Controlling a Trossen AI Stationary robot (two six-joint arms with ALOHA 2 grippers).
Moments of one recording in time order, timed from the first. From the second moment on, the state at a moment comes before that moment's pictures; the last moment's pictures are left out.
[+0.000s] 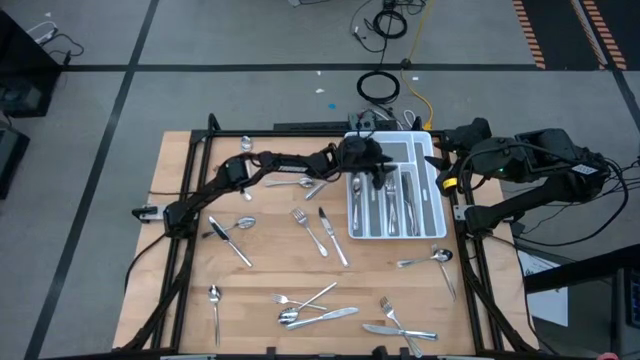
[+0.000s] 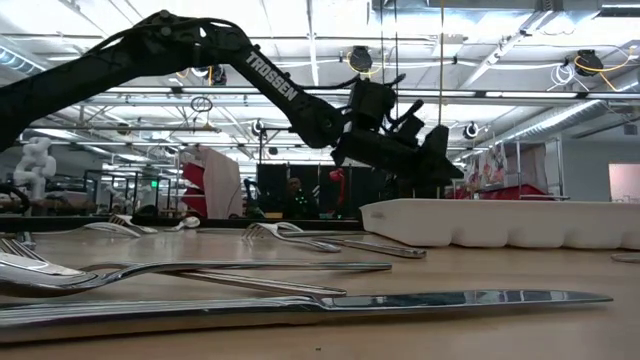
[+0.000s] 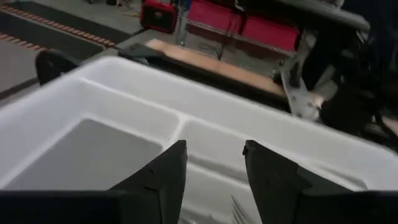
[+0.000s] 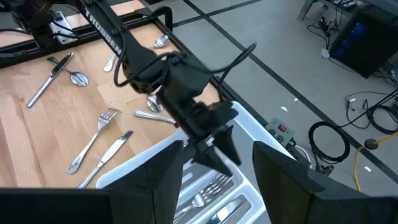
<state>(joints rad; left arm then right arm) 0.33 2.51 1.90 0.37 0.20 -0.19 0.13 1.03 1.60 -1.36 0.62 0.49</state>
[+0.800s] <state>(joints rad) 0.29 1.86 1.92 -1.24 0.32 0.23 0.12 1.05 1.58 -1.35 0.63 0.54</state>
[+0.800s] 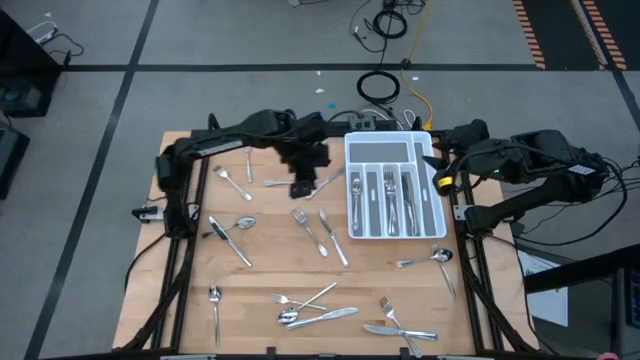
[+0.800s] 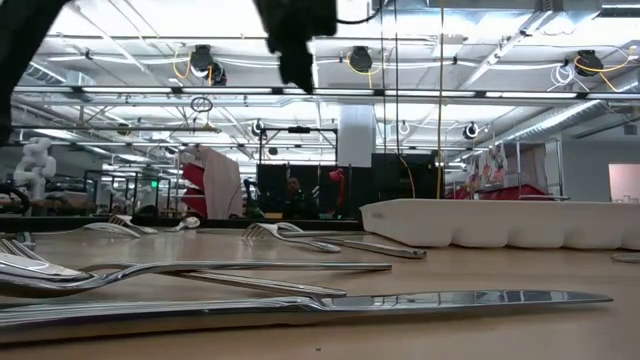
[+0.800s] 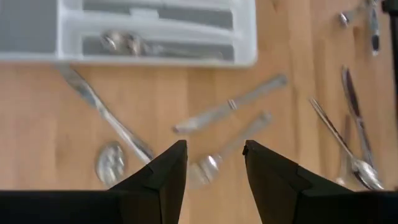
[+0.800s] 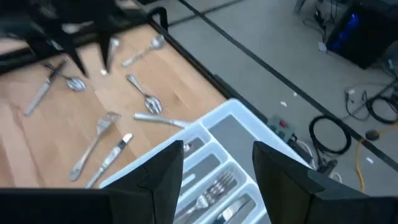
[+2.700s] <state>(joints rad) 0.01 0.88 1.38 -1.13 -0.12 -0.17 0.02 2.33 1.99 -0.93 0.20 0.32</state>
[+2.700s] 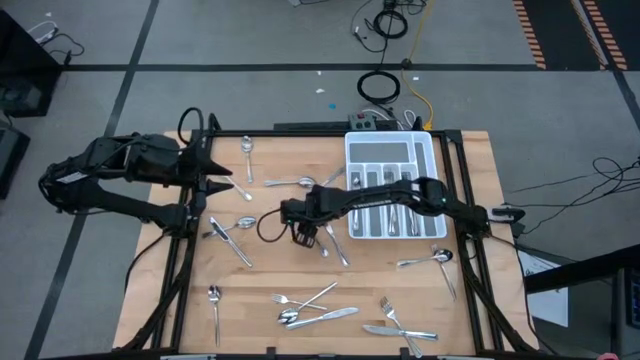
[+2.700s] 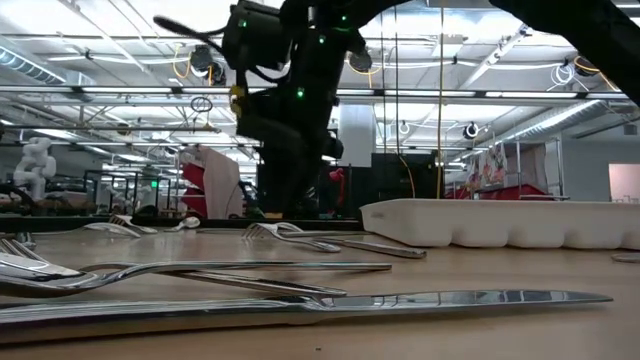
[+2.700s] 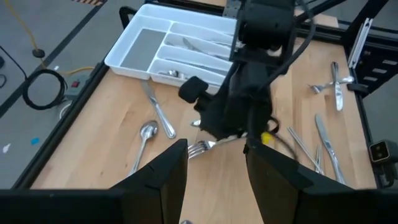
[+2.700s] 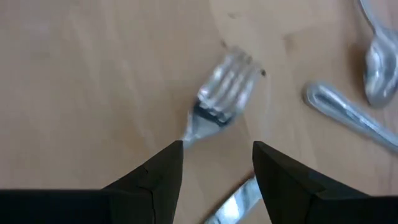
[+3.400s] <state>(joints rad) 0.01 0.83 1.38 -1.17 -0.14 -0.14 0.05 2.35 1.99 -0.80 0.33 0.26</state>
